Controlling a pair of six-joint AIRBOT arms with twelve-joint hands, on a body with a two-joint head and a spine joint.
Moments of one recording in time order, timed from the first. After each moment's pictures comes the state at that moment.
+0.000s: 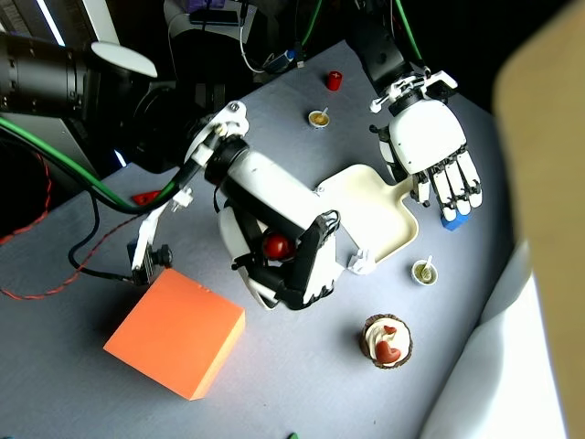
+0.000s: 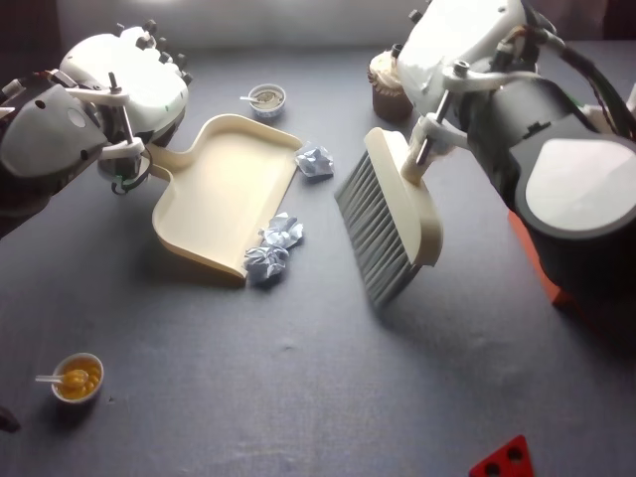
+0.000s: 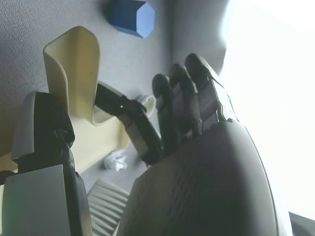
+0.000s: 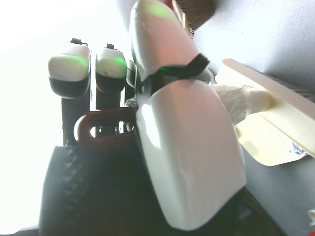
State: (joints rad) left arm 0.42 -1.26 1.46 -0.93 -0.42 2.25; right arm -0.24 -1.38 1.07 -1.85 -0.96 -0.06
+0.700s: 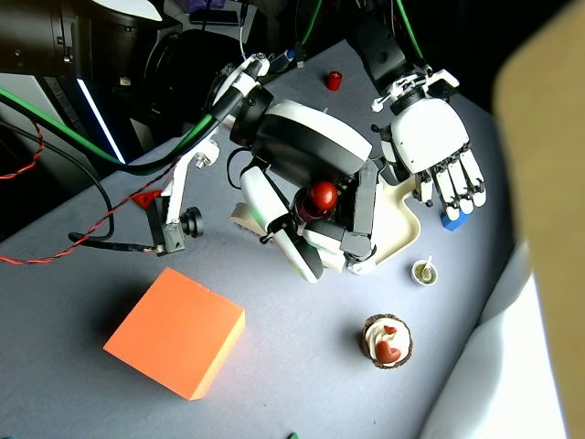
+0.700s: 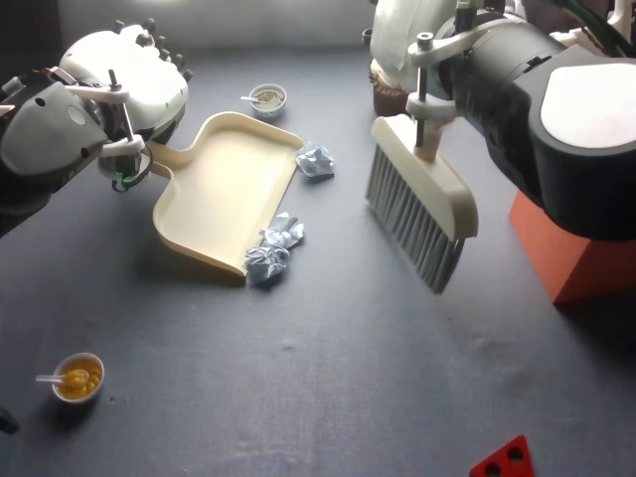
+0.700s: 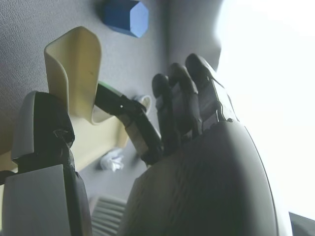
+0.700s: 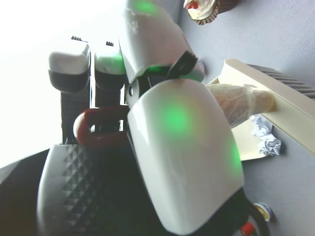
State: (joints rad) left arm 0.42 -1.26 1.46 -0.93 -0.42 2.25; right arm -0.15 -1.36 1.08 -1.76 -0.78 -0.45
